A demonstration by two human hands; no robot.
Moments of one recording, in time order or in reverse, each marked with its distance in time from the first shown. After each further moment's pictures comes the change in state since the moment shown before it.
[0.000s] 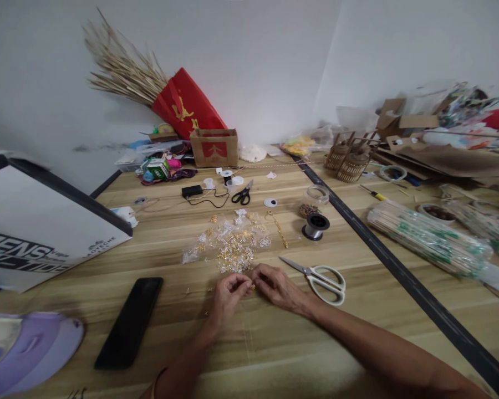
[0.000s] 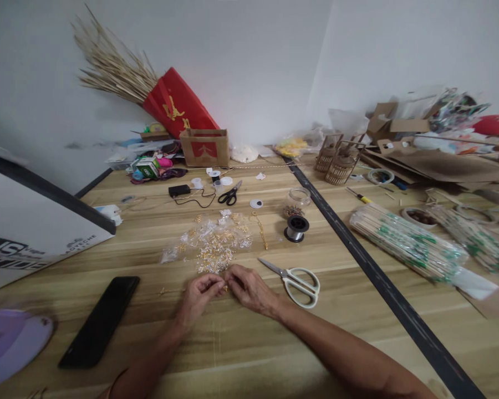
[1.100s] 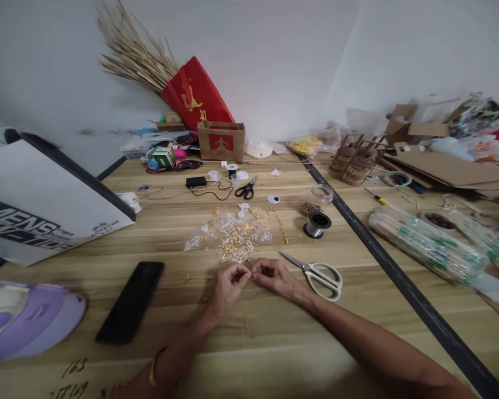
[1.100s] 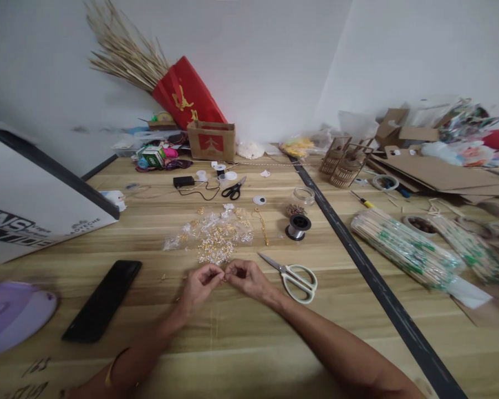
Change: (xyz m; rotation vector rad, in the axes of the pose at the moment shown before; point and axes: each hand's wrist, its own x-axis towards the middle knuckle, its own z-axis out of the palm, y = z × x) left_hand -0.006 0.000 0.002 0.213 0.046 0.184; right_hand 0.000 0.011 0.009 0.451 -0.023 0.306
